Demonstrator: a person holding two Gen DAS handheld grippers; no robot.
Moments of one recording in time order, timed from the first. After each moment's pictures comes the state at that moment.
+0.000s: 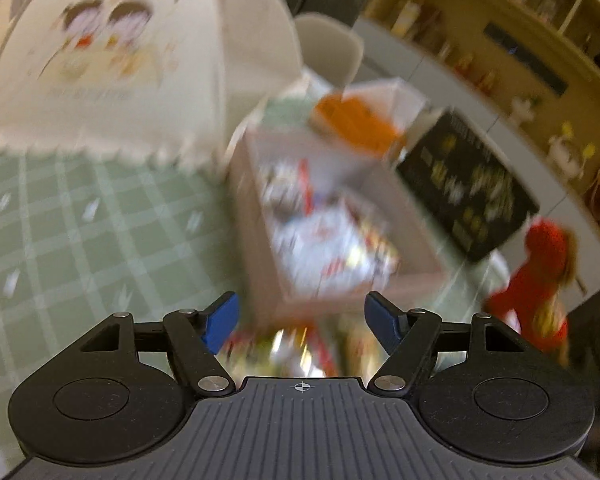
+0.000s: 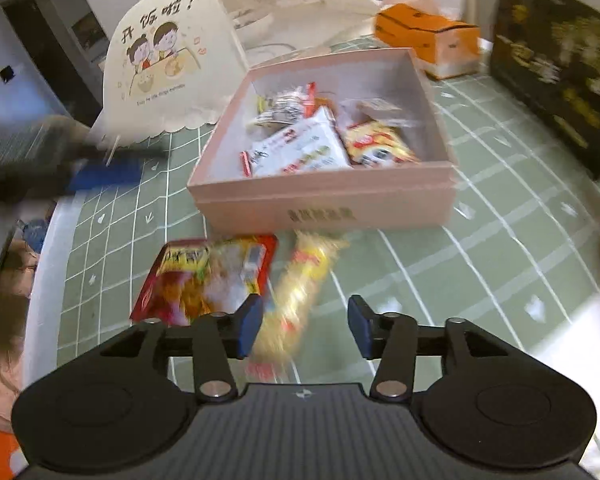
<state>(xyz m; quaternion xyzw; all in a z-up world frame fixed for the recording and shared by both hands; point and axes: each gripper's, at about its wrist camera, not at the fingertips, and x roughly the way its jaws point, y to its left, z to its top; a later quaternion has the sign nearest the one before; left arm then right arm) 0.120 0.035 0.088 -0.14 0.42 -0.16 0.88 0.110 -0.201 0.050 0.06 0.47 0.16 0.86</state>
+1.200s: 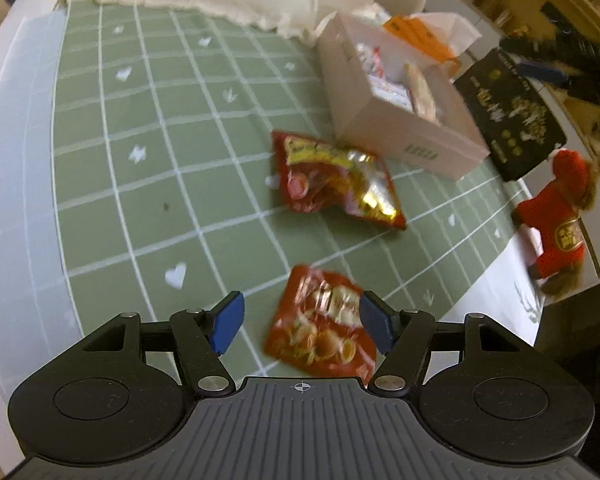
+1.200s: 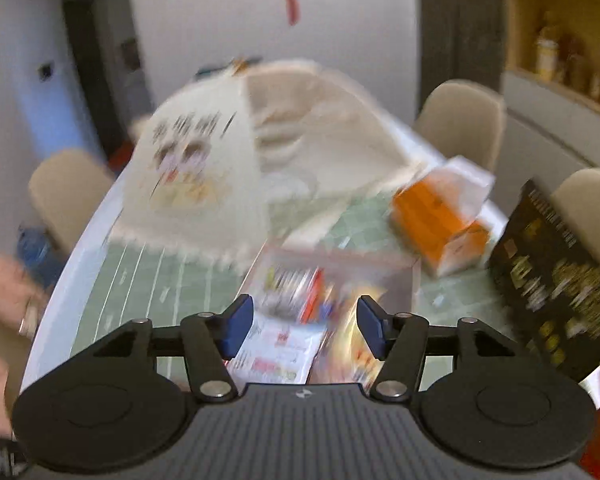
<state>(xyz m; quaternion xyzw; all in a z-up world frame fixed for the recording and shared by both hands) 0.006 0.079 0.046 -0.18 0.52 -0.10 0.83 0.170 -0.200 0.165 -0.02 0.36 0.21 0.91</state>
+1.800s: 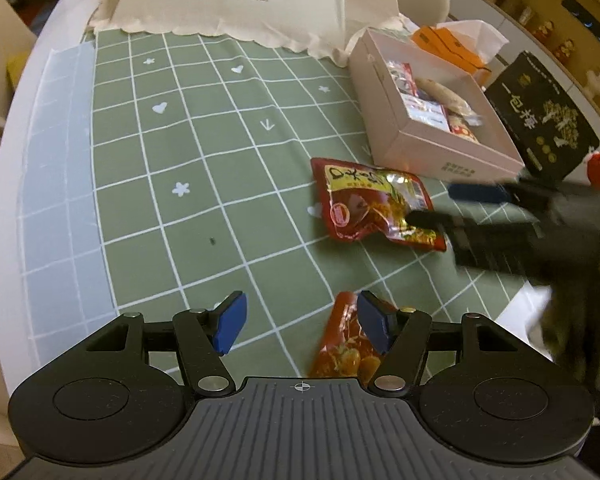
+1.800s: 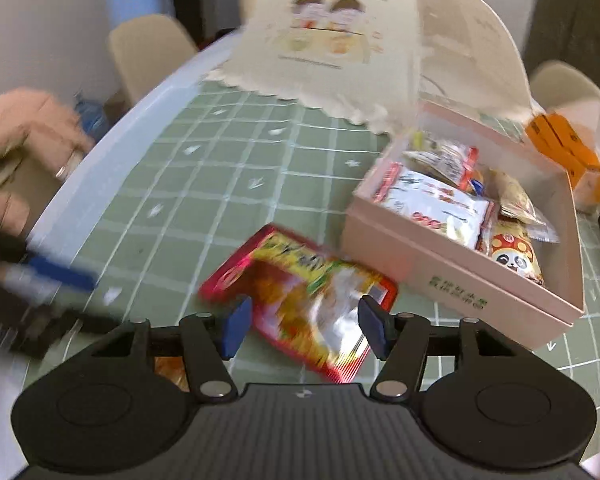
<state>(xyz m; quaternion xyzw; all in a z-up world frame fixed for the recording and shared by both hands) 0.011 0.084 0.061 -0.13 0.50 -0.05 0.85 0.100 -0.111 0.059 -0.13 0.41 0.29 0.85</state>
